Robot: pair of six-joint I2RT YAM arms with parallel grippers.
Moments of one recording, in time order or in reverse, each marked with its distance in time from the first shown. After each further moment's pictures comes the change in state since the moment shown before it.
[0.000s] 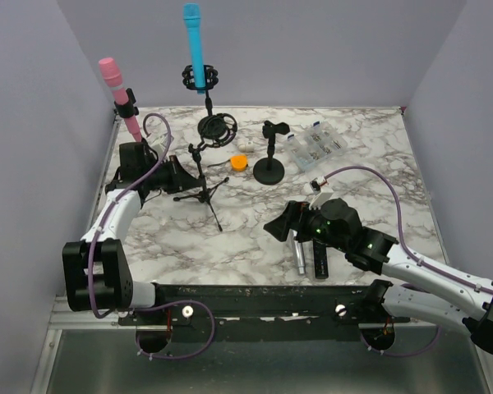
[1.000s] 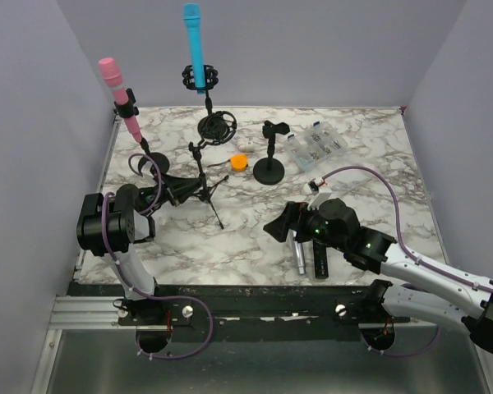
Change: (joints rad) left arm 0.133 0.468 -0.469 1.753 0.241 -1.557; right arm 0.000 0.013 -0.001 0.000 0.000 -0.014
